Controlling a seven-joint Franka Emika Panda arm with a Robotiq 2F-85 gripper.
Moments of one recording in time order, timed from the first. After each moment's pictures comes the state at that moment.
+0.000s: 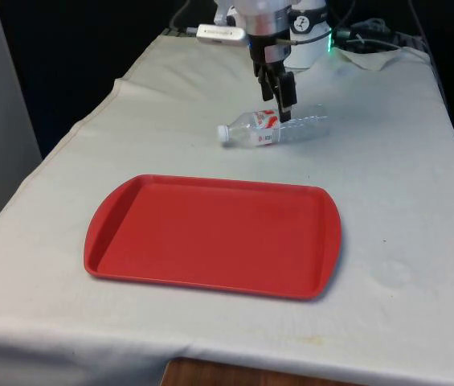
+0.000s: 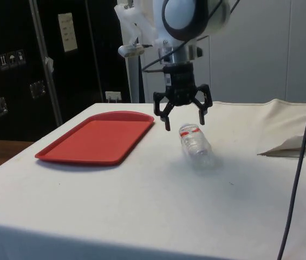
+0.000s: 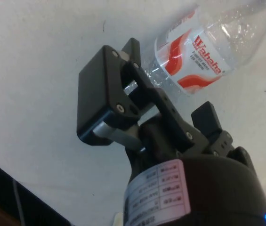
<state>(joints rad) 0.18 0.11 -0.27 -2.55 0.23 2.55 0.78</state>
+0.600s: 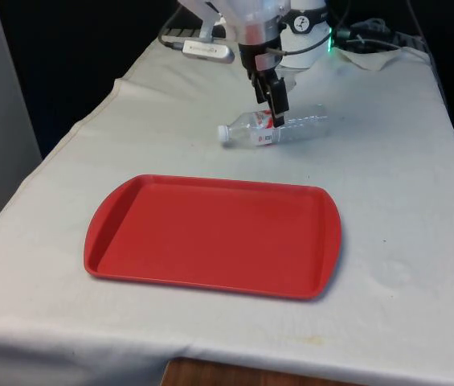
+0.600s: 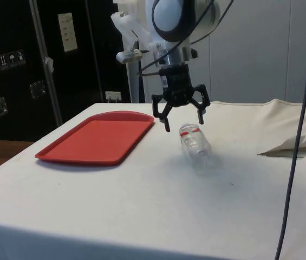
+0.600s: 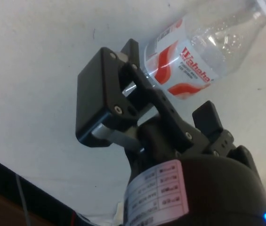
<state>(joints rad) 0.18 0.17 -0.30 -2.46 0.24 2.45 0.75</state>
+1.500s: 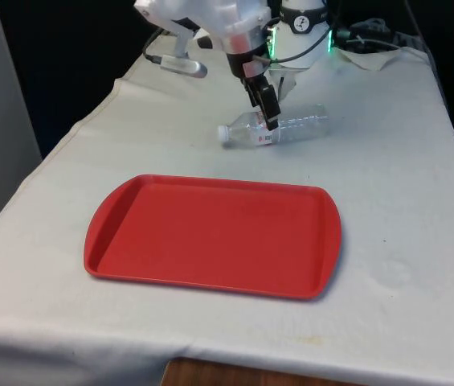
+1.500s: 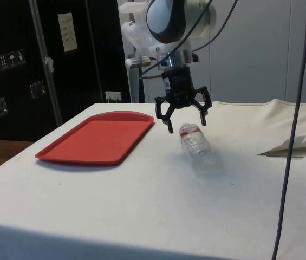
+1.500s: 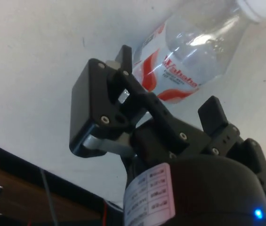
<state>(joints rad) 0.17 0.23 -0.34 -2.41 0.34 2.37 0.62</state>
